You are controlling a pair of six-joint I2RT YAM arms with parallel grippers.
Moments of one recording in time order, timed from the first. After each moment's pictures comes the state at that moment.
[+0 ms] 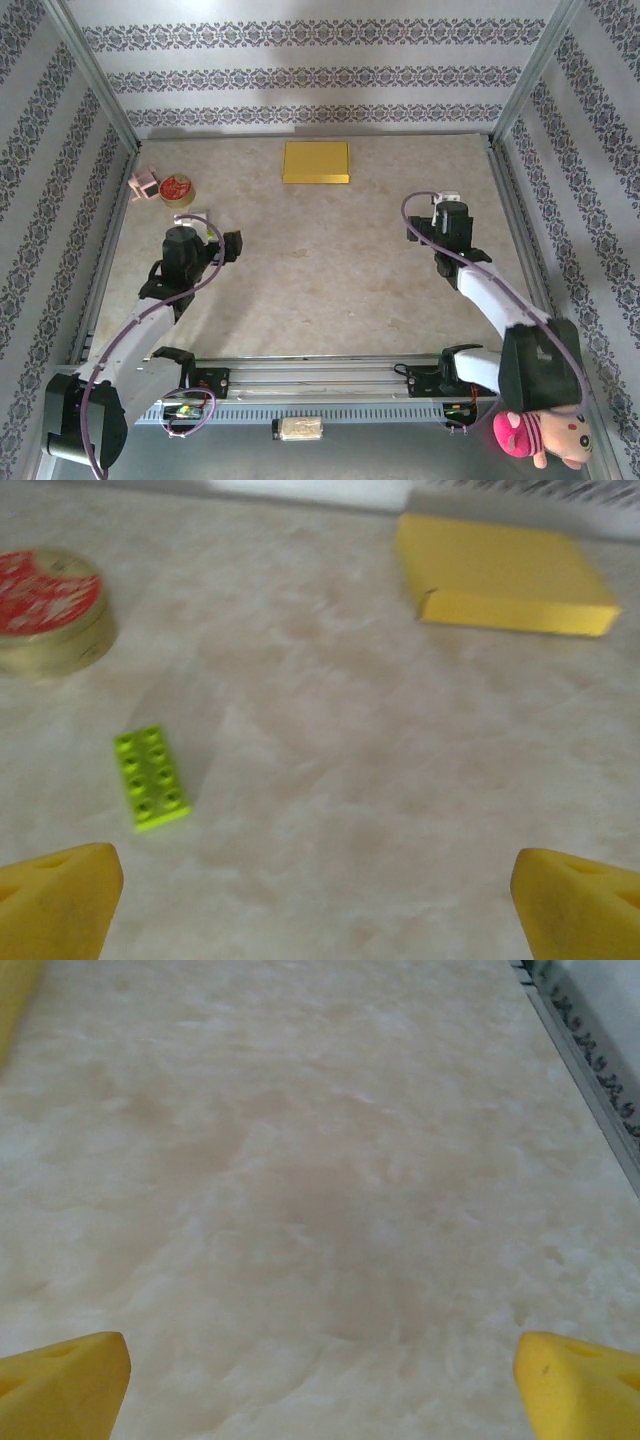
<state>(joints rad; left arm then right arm) -0.16 0.93 0.45 -0.02 -0.08 -0.20 0.11 1.26 0.62 0.00 0.23 0.08</state>
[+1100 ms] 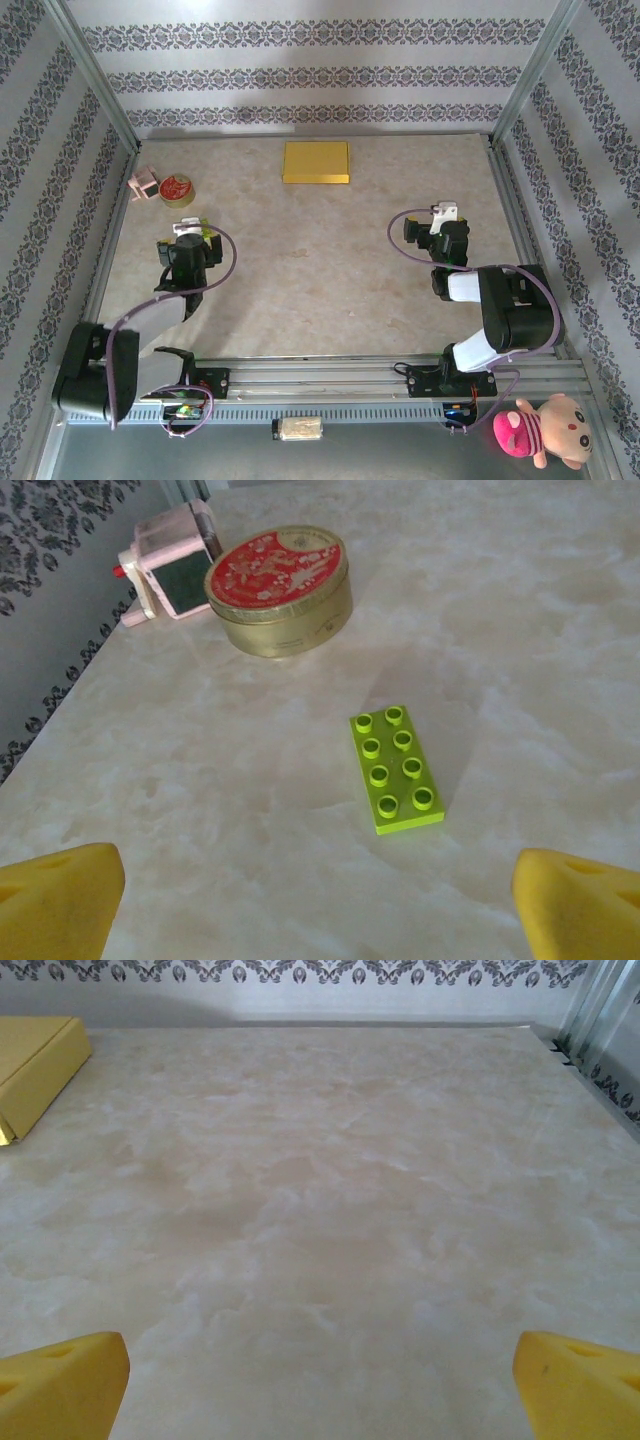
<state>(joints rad) -0.12 1.25 0.35 0.39 -0.46 -0.02 0.03 1.53 0.37 0.80 0.07 0.03</state>
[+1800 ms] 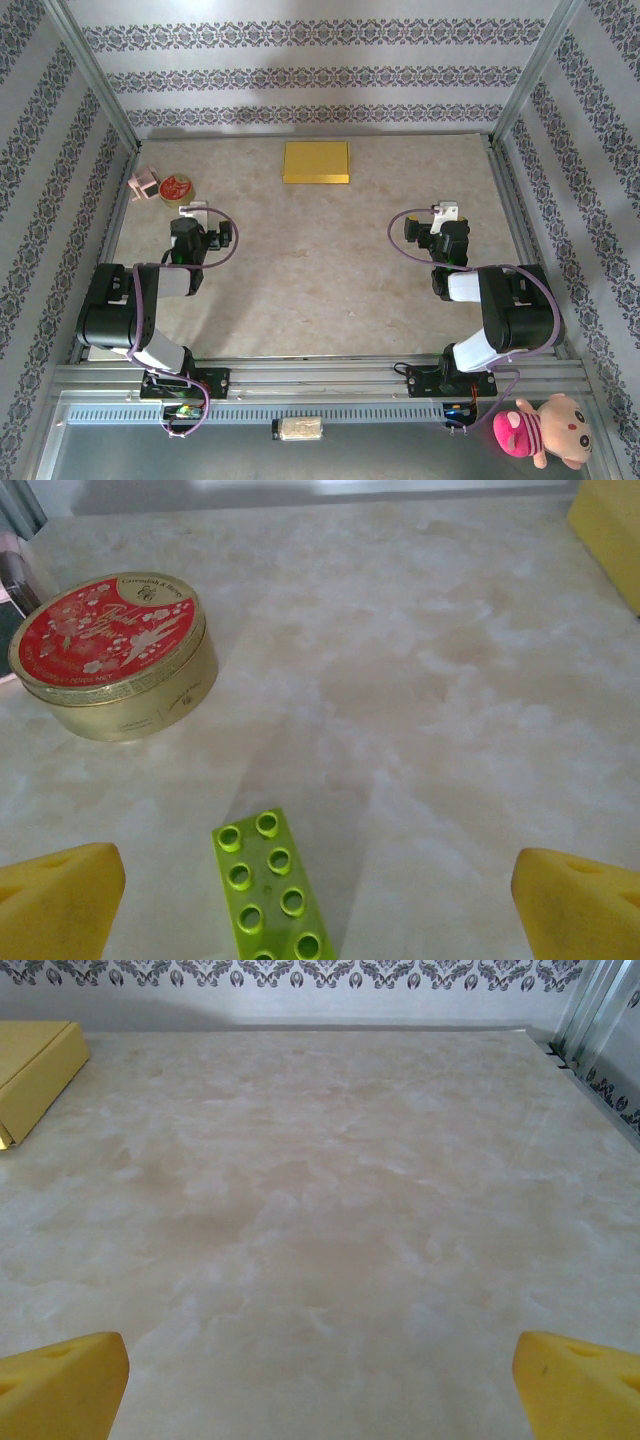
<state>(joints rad) 0.00 1.56 0.41 0.75 -0.09 -0.01 0.03 1.53 0.37 0.81 0.07 0.03</state>
